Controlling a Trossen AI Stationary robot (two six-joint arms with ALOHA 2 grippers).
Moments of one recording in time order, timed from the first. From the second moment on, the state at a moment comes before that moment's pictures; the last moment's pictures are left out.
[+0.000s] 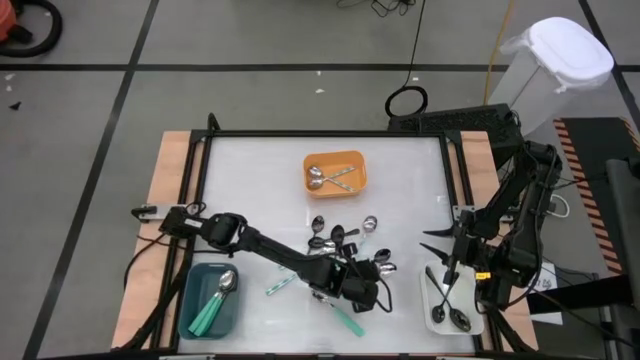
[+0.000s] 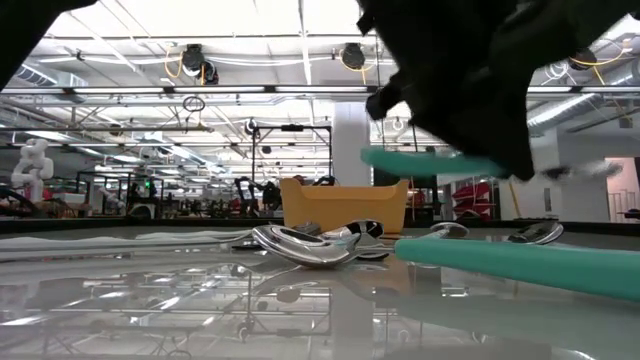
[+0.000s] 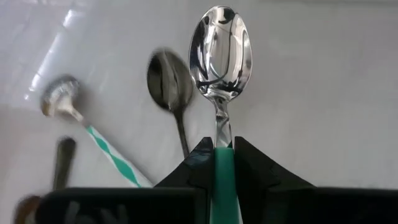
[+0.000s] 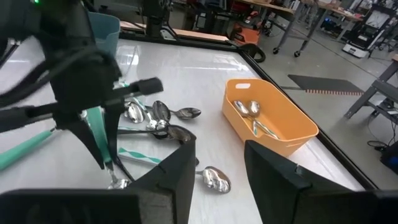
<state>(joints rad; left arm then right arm) -0.37 2.46 2.15 -0.68 -0.46 -0.42 1.19 1.10 0.84 -1.36 1.23 1.36</state>
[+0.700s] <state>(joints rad) -0.47 2.42 2.35 -0.84 -0.46 -0.31 1.19 1.28 0.84 -0.38 0.98 -0.06</state>
